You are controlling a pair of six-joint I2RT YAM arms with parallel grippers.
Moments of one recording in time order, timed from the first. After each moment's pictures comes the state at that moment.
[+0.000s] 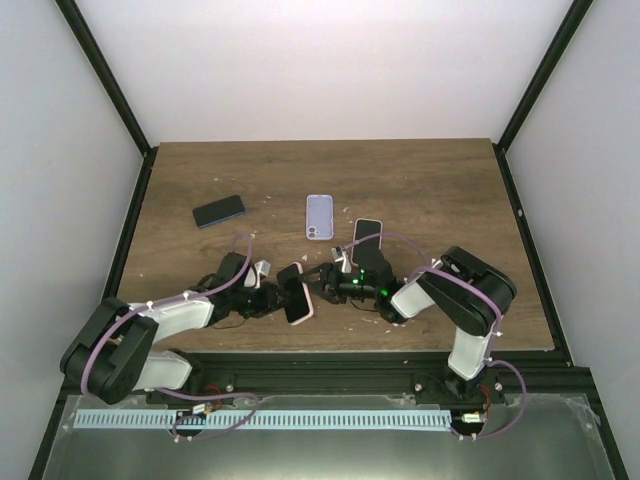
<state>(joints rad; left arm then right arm) -0.50 1.33 0.37 0.05 0.53 -0.79 0.76 1.79 0.50 1.00 -0.58 1.28</state>
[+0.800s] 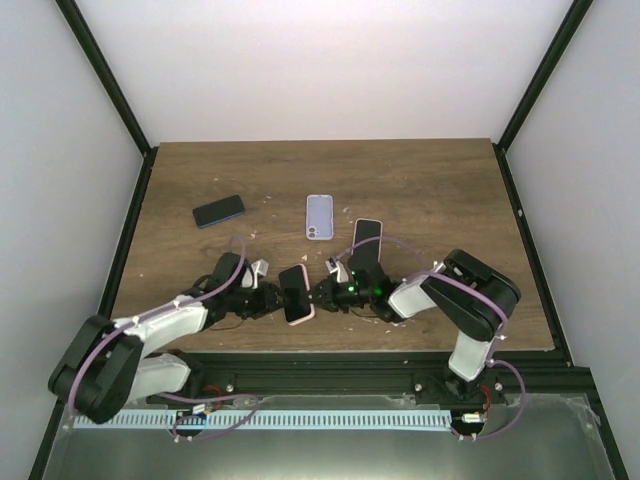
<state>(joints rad) -0.50 1.25 0.37 -0.03 0.53 -0.79 0.80 1.77 0.53 0.73 -0.62 1.16</state>
